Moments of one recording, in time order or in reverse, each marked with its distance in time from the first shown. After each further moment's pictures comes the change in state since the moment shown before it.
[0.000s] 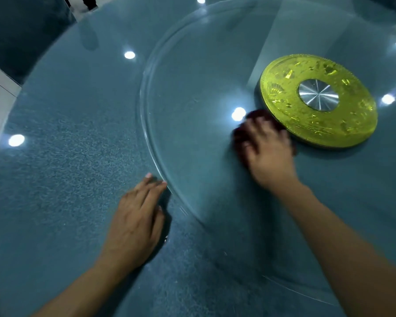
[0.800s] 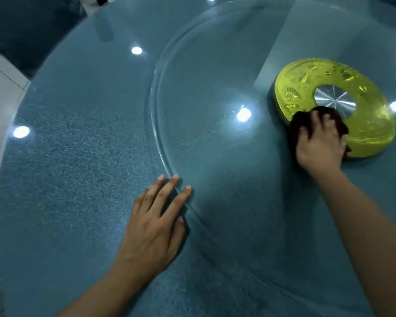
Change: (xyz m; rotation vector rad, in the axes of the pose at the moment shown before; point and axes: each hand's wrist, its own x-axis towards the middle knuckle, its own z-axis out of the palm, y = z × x) left_hand -0.001 0.010 0.004 0.013 -0.023 0.048; right_hand 0.042 0.063 -0.018 0.009 -0.005 0.472
